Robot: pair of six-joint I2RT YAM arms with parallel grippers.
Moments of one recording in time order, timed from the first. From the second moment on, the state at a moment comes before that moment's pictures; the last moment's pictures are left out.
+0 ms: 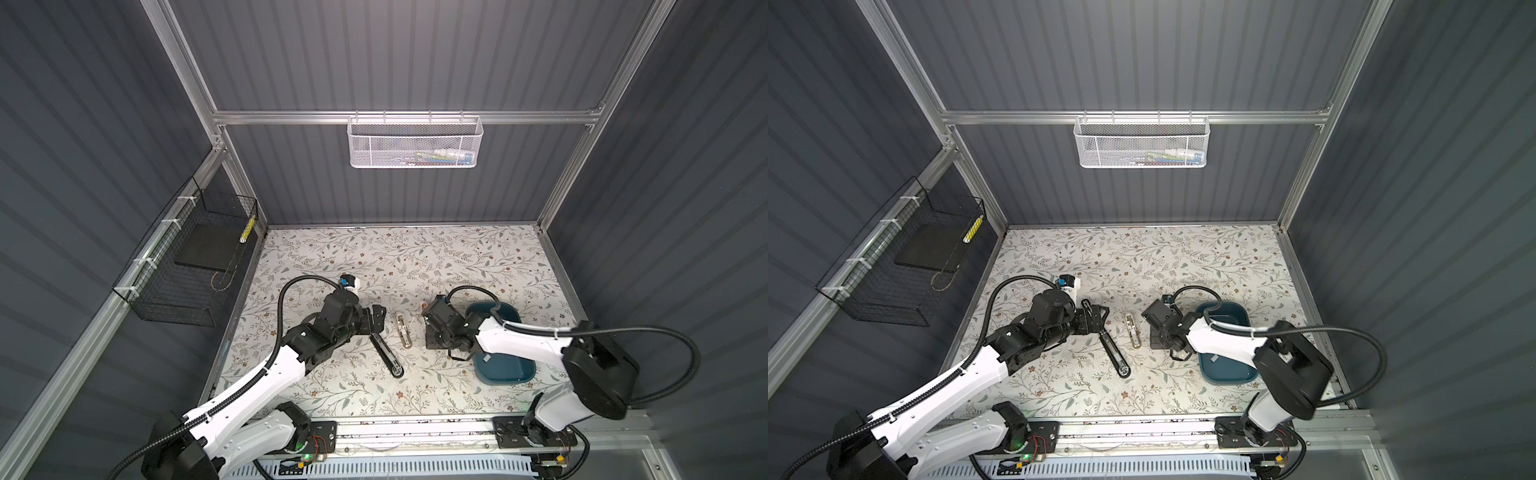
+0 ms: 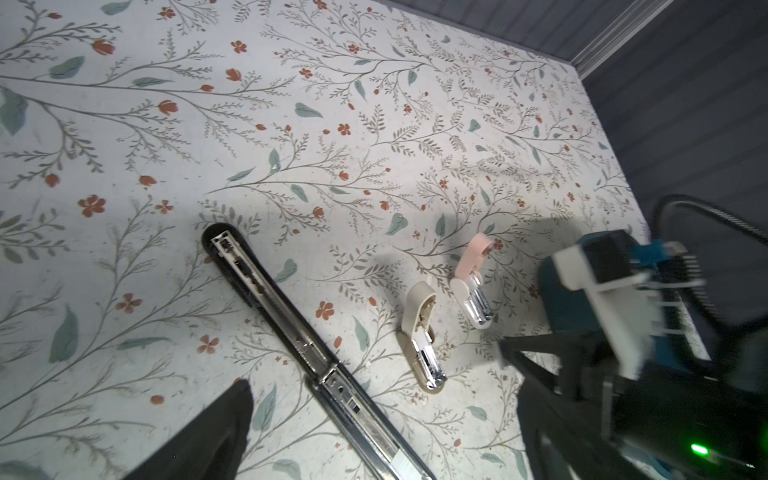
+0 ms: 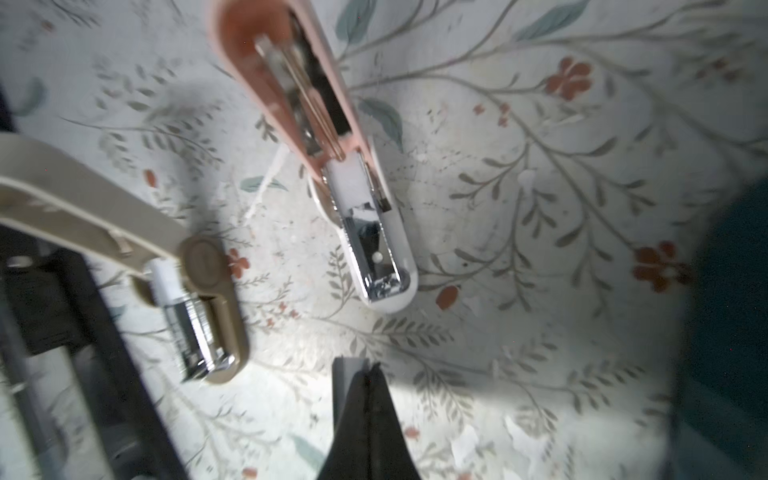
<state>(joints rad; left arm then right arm) -0.69 1.02 0.75 -0.41 -0.11 -0.56 0.86 1.46 0.84 -0.45 0.19 0.77</state>
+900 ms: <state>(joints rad) -0.46 0.88 0.65 -0.53 -0.29 -0.42 0.33 1.25 0.67 -0.60 0.08 0.68</state>
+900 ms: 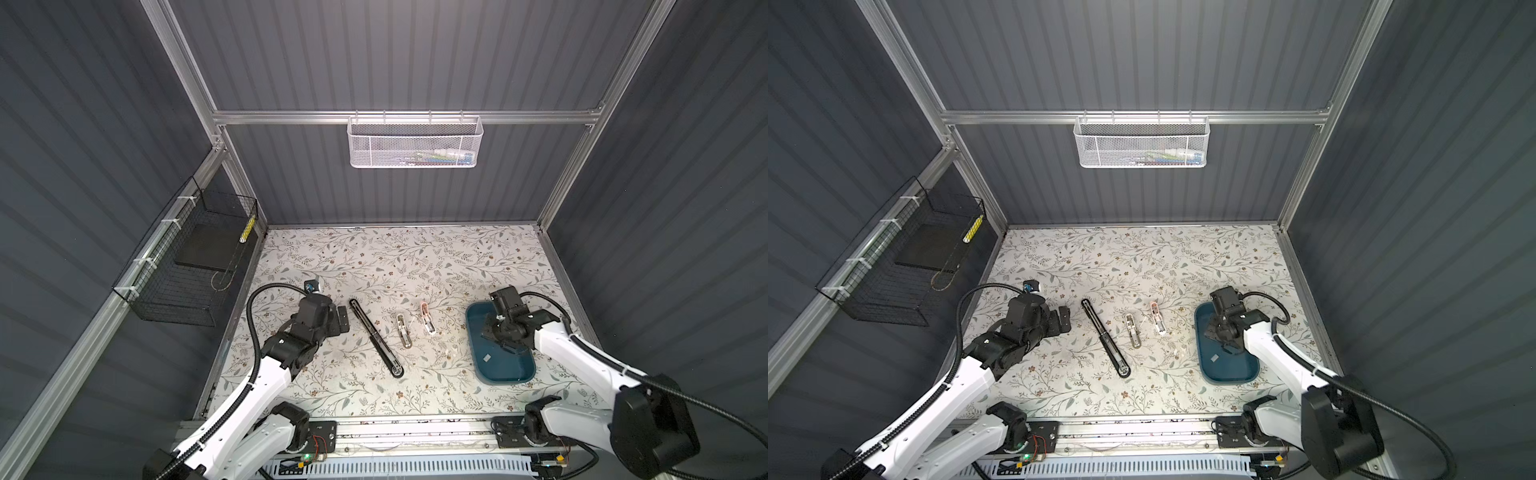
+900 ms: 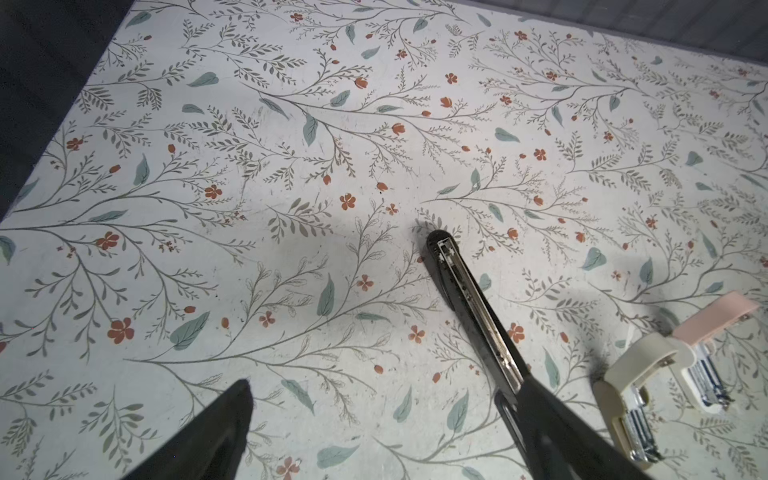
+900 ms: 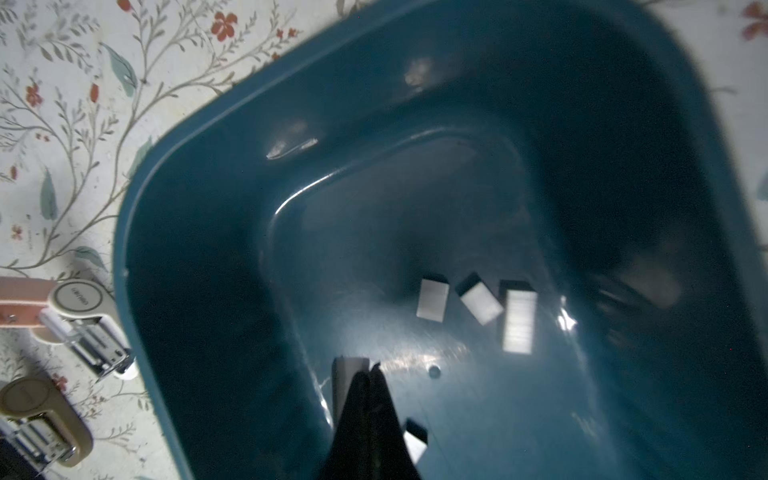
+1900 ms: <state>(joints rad) -0.46 0.89 0.64 -0.49 -0.28 -0.38 0.24 1.38 0.69 -0.54 0.14 0.71</state>
